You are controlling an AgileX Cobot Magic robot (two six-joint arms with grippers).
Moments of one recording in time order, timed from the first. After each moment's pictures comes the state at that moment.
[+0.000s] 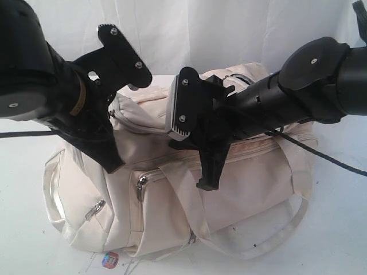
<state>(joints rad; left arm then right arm) -0.95 1.40 -1.13 0.69 0.99 -0.28 0.67 1.58 -1.01 0.90 0.50 -1.75</state>
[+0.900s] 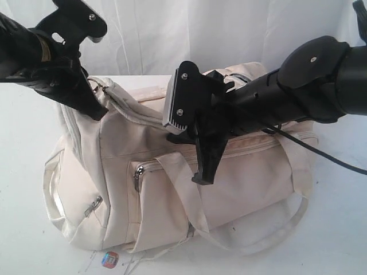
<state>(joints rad) -0.61 1.40 -1.12 0.60 0.63 -0.20 0.68 1.58 -1.01 0.92 0.48 -1.75</state>
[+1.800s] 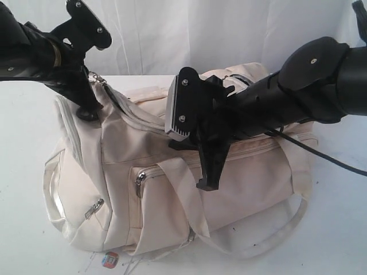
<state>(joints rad) -0.51 1.54 -1.16 0.77 0.49 -0.15 0.68 1.58 -1.01 0.90 0.52 -1.75</state>
